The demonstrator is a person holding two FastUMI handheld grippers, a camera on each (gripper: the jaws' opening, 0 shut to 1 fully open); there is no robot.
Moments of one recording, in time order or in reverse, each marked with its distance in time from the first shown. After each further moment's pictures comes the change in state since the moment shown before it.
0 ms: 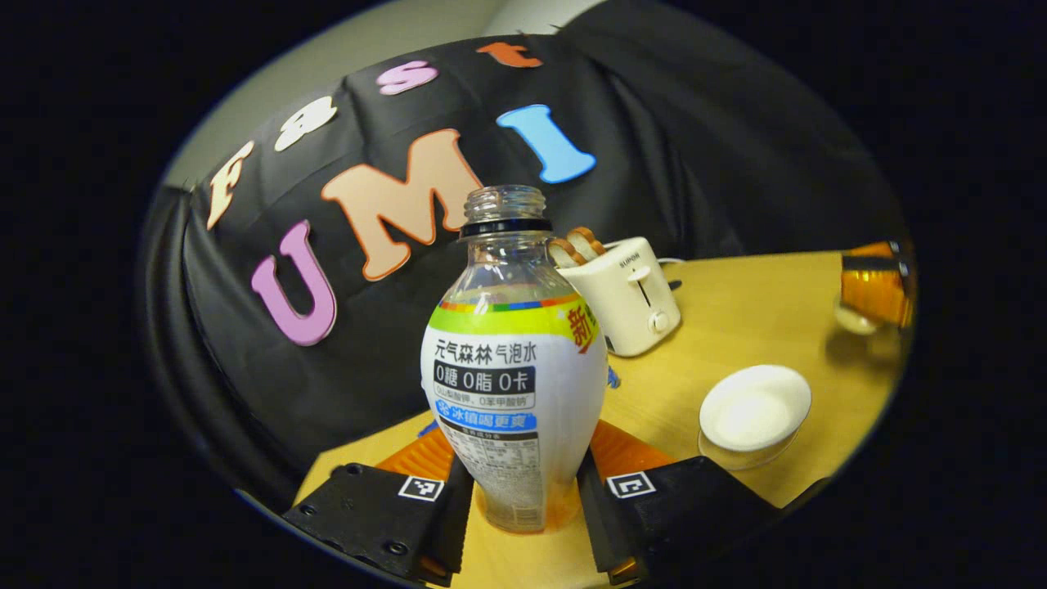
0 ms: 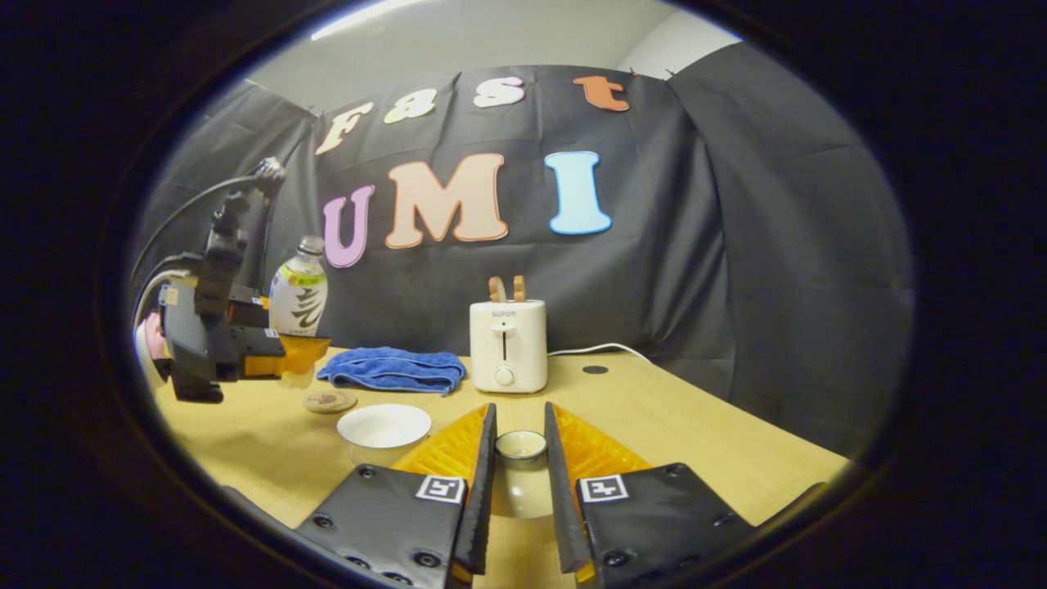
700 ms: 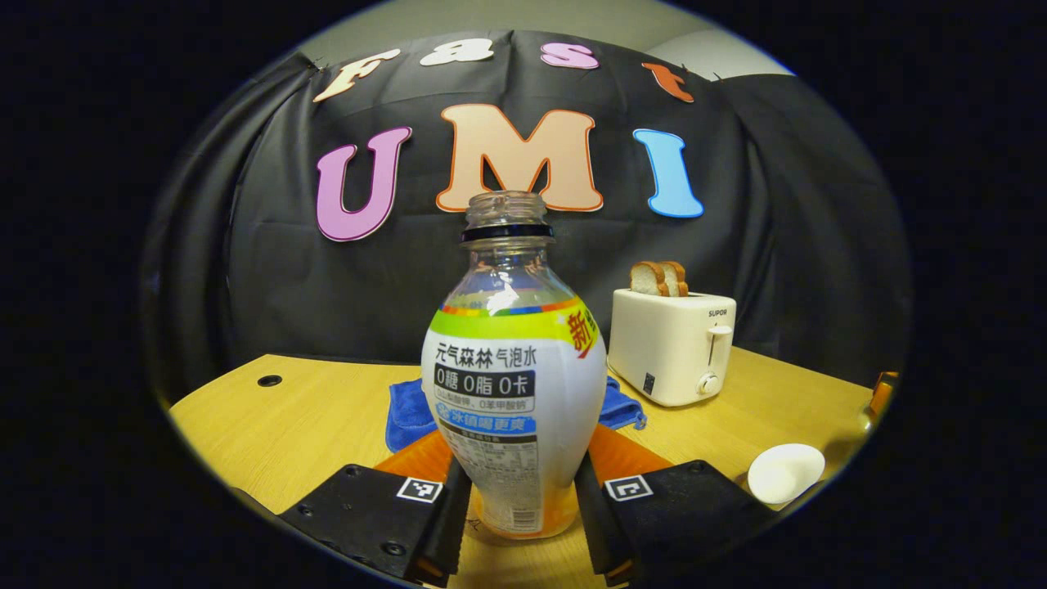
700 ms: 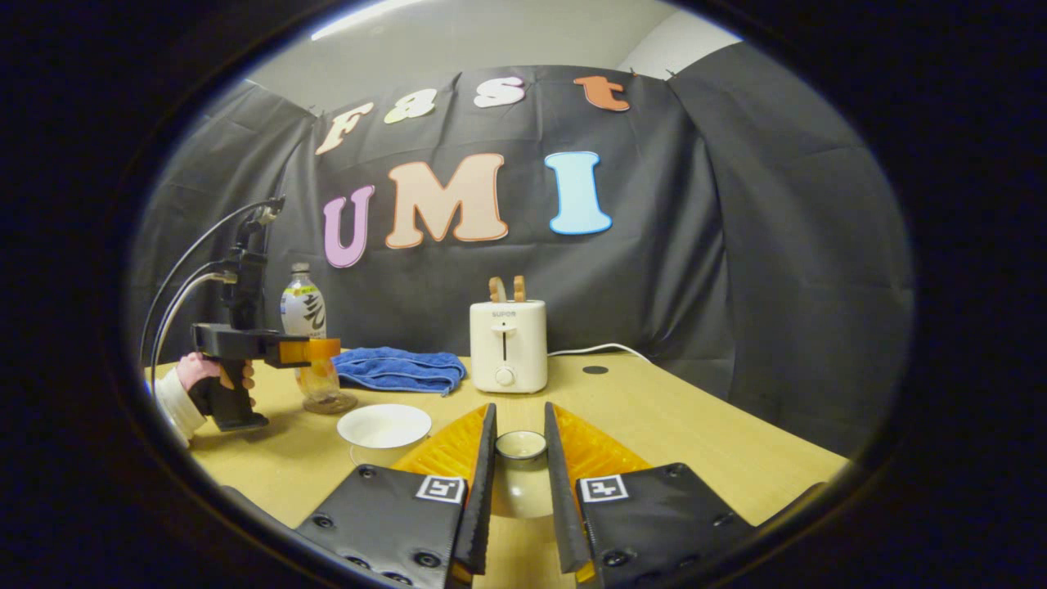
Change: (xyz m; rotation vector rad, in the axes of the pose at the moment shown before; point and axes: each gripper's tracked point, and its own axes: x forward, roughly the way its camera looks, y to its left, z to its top) left arm 0.045 0.035 -0.044 -0.391 -0.022 0.088; right arm 0.000 0.000 0.000 0.000 -0.001 0.000
